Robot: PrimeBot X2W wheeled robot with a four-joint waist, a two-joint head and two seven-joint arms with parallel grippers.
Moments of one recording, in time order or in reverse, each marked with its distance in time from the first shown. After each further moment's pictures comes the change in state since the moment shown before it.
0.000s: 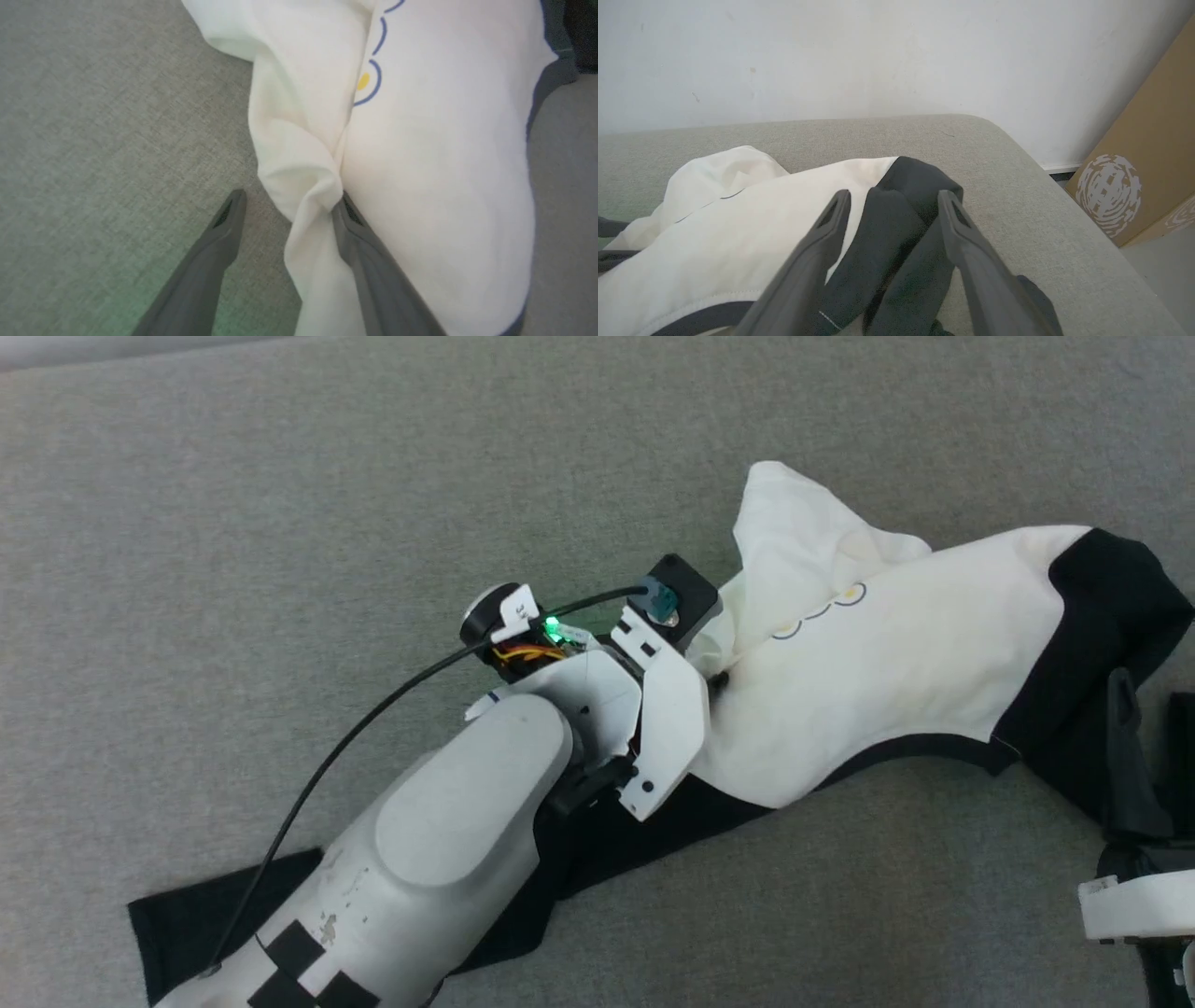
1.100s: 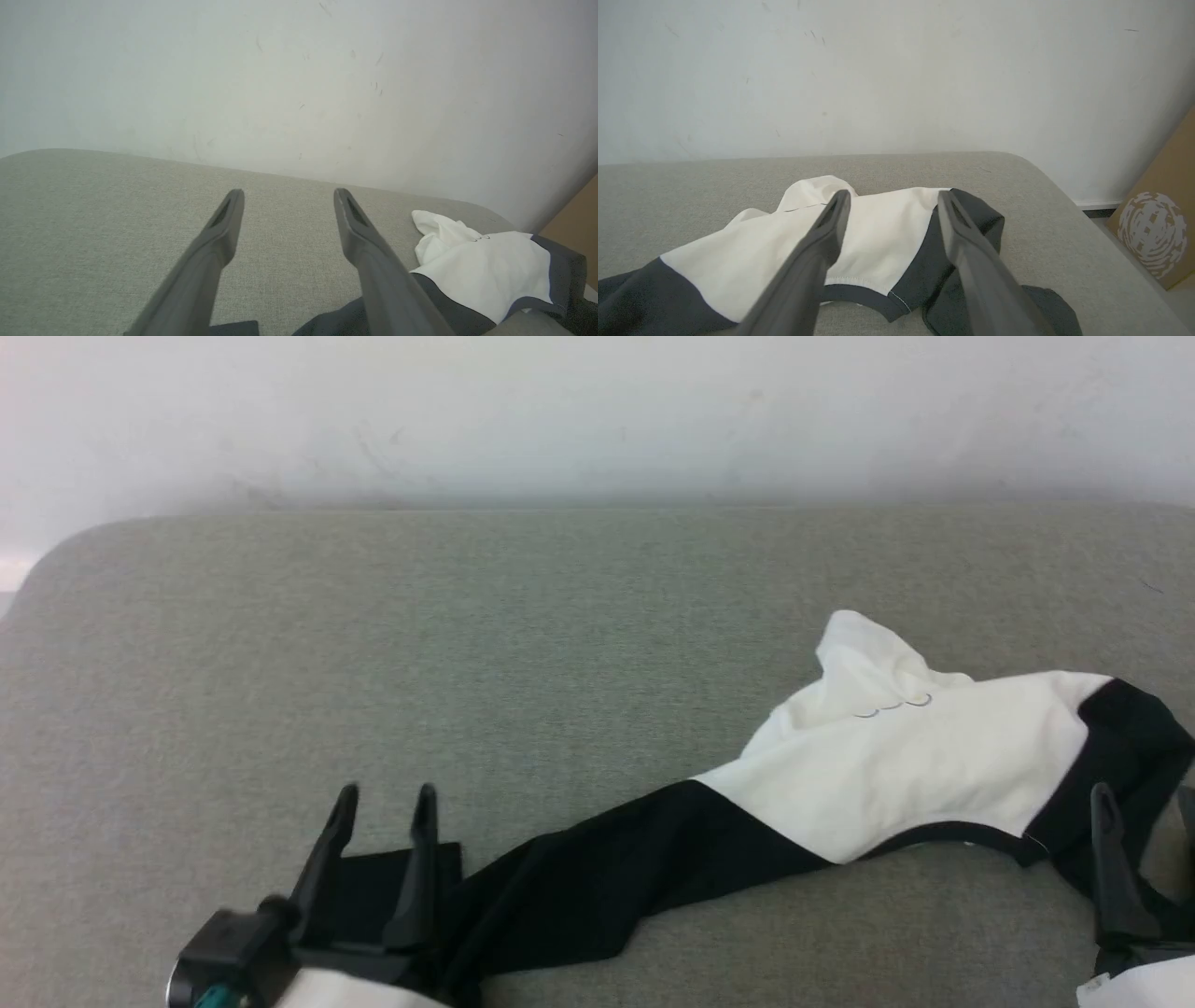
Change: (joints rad) left arm 0.933 0.128 0.494 -0.612 -0.036 0.311 -0.773; right arm 0.176 -0.001 -0.013 0.004 0.002 0.000 0.032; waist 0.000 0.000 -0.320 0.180
